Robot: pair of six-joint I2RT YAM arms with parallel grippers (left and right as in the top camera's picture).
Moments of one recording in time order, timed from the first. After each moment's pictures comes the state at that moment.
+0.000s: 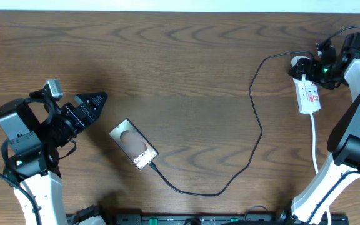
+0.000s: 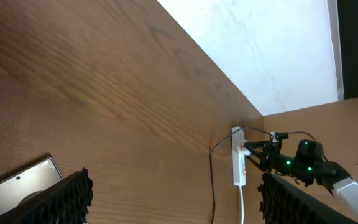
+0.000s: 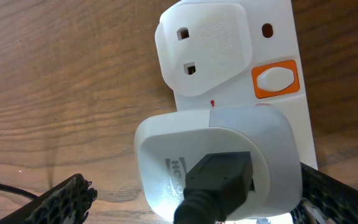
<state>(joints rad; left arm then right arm) 0.44 1.00 0.82 -0.55 0.91 -0.47 -0.37 2.18 1.67 -0.78 -0.42 -0.10</state>
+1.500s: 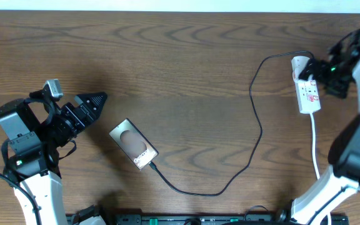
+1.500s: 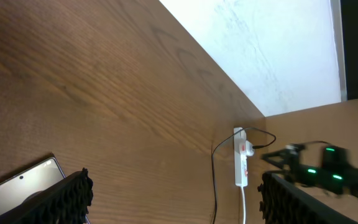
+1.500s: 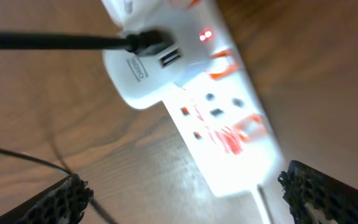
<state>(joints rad) 0.44 1.00 0.82 -0.55 0.90 -0.46 -0.36 1.99 1.71 -1.04 -0.18 0.14</state>
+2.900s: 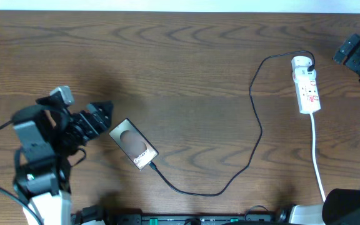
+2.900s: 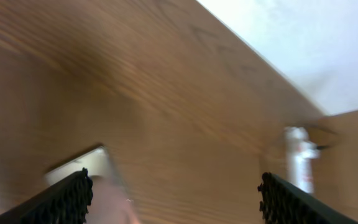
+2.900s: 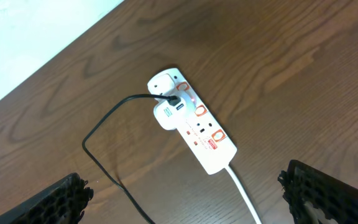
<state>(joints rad) 0.23 0.83 0.81 -0.67 0.49 -0.40 -0.36 1.60 1.75 -1.07 -0.07 0.28</state>
